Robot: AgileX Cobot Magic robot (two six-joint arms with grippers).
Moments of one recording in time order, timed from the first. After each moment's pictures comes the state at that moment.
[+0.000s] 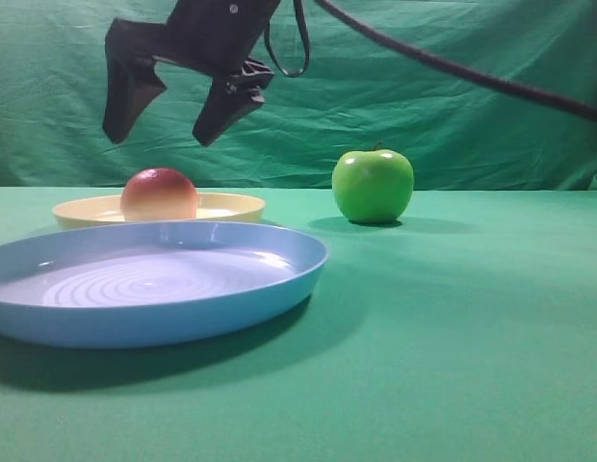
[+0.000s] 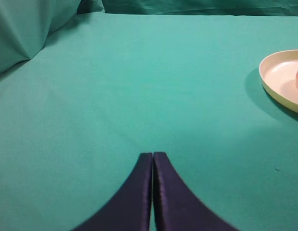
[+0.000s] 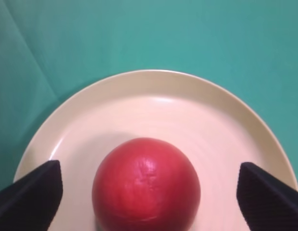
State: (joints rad) left arm 0.06 -0.02 0.01 0.32 0.38 -0.33; right arm 0.74 2.36 -1.98 0.44 0.64 -0.64
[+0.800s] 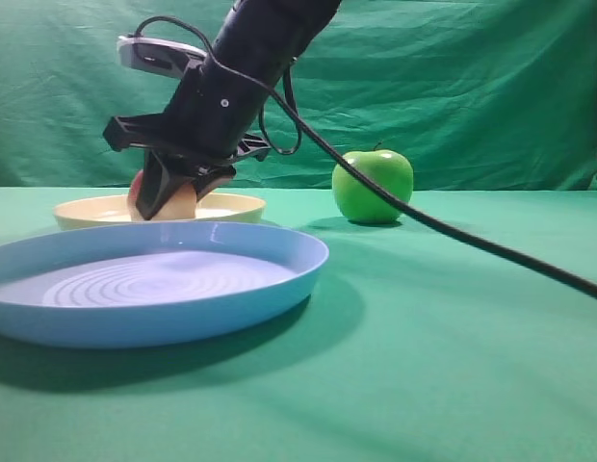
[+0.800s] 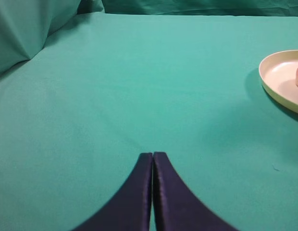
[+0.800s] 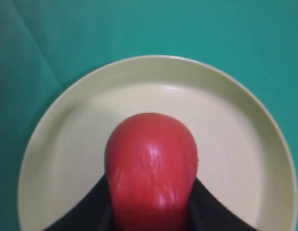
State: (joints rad) left arm 0.06 -0.02 0.01 0.32 0.38 -0.33; right arm 0.66 2.28 -2.10 0.45 0.90 -0.58
